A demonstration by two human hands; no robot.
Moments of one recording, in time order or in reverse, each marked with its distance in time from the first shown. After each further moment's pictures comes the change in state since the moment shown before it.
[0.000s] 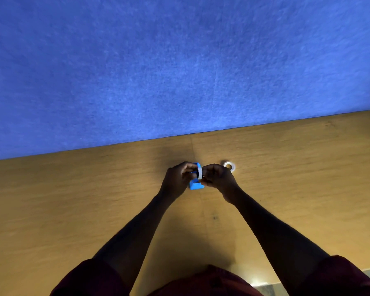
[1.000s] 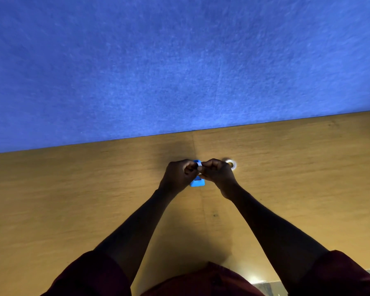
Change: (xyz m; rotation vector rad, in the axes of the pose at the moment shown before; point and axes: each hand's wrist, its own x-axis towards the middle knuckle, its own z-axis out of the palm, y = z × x) left_hand 0.004 0.001 -0.002 0.049 0.037 0.053; right_hand 0.001 -0.009 0.009 -0.021 0.012 -0.064
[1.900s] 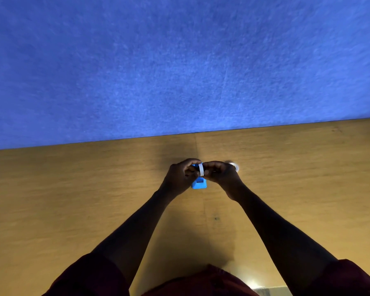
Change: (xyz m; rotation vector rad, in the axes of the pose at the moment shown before) left_hand 0.000 -0.007 -0.003 -0.197 -0.084 -0.054; right_hand 0.002 -0.006 -0.011 -0.056 -0.118 -0.056
